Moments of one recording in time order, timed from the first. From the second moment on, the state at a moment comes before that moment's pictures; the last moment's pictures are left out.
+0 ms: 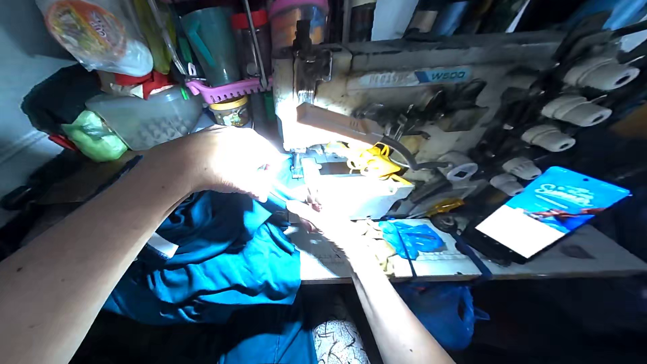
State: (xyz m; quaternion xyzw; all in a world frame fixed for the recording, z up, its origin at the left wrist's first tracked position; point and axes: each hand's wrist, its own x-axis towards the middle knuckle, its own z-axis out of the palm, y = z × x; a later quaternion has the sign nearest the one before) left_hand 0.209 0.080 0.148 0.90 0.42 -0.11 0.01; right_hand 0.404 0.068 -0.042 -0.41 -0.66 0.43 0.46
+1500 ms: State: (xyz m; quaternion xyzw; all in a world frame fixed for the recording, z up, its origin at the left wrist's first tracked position) left_hand 0.193 0.101 0.110 0.93 0.35 -0.02 0.15; right_hand 0.404 0.048 -0.055 -0.42 -0.63 0.43 0.48
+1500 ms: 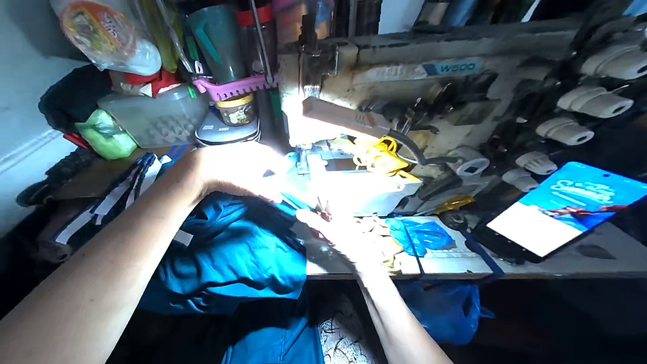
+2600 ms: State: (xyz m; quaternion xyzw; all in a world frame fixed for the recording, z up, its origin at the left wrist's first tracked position) left_hand 0.167 0.050 0.031 0.70 0.48 0.41 0.34; right_hand 0.385 0.056 -0.025 -0.51 -0.78 -0.09 0.36
